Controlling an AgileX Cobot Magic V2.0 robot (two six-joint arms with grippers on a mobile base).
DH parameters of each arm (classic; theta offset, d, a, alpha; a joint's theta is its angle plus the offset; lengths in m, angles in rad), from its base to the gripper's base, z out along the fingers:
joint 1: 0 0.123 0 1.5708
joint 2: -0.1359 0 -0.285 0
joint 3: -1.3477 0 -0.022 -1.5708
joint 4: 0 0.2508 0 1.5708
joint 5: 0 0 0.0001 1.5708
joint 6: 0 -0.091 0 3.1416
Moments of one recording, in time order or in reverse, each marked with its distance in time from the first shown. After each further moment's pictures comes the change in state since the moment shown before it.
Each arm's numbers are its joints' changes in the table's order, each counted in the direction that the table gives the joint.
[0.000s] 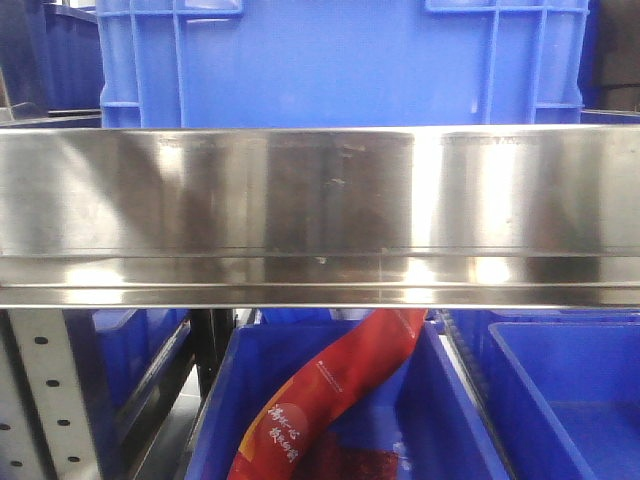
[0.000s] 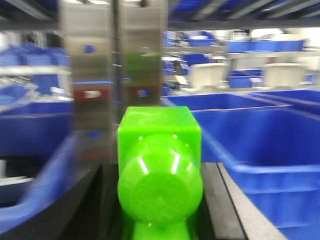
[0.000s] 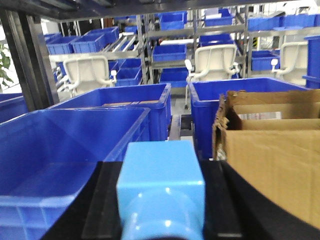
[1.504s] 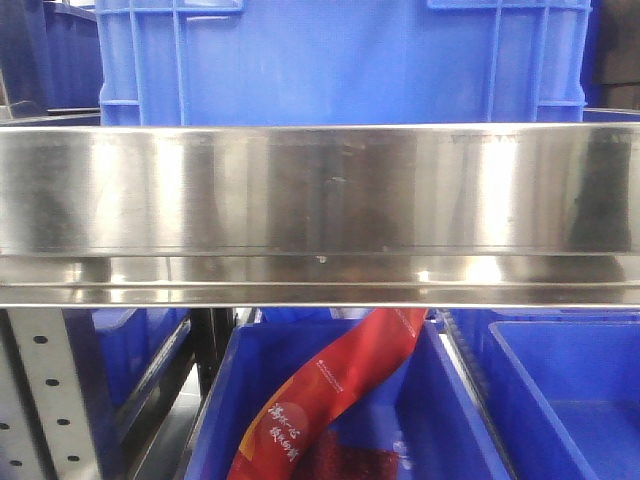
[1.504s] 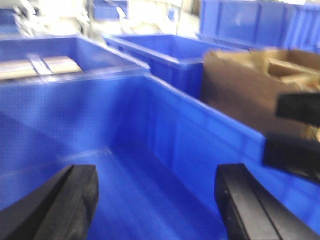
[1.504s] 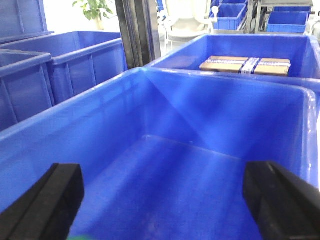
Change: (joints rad) left arm -0.587 -0.991 0.562 -0.068 0.270 -0.013; right arm 0.413 -0.762 0.398 0.002 0.199 0.004
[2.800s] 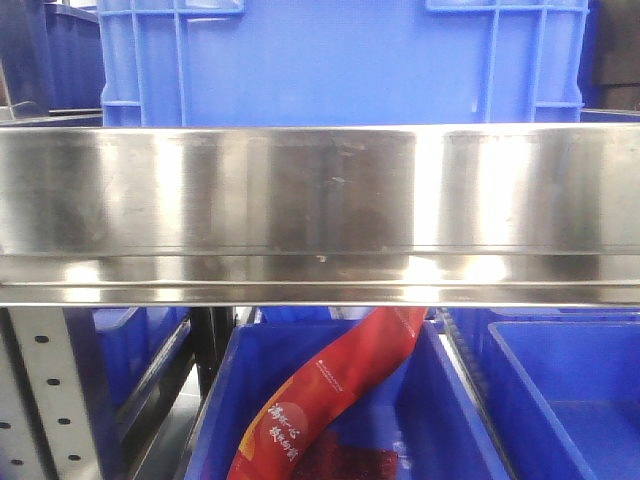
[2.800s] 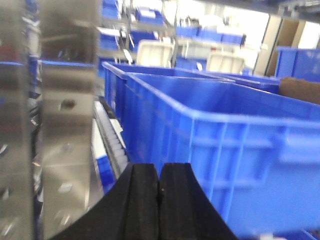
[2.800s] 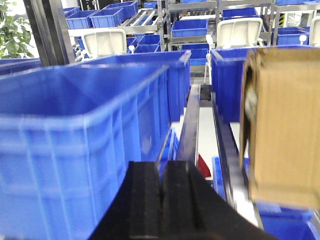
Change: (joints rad) left arm 0.227 0.979 -0.925 -0.018 0.150 0.000; right arm -0.298 0.863 -0.719 -0.010 -0.031 0.002
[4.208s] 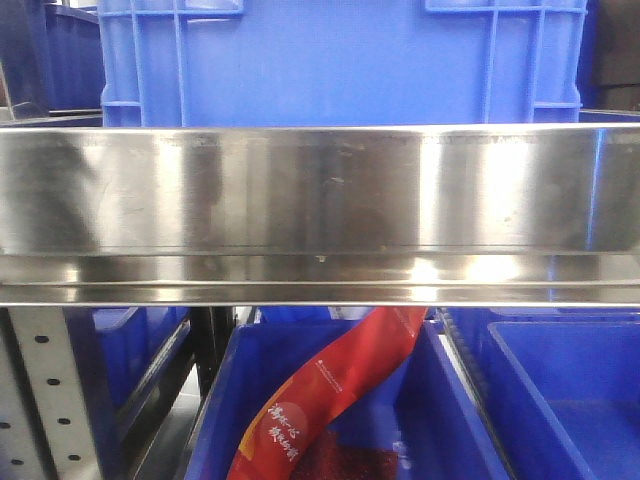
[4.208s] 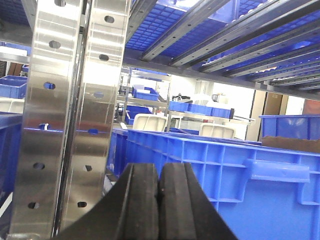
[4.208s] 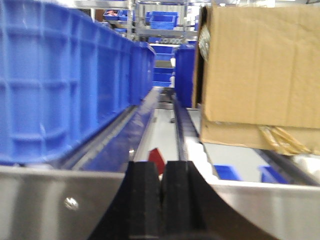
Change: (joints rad) left arm 0.008 0.453 -0.190 0.000 0.015 0.000; right arm -0.081 0.450 -0.501 -0.281 0.168 -0.136
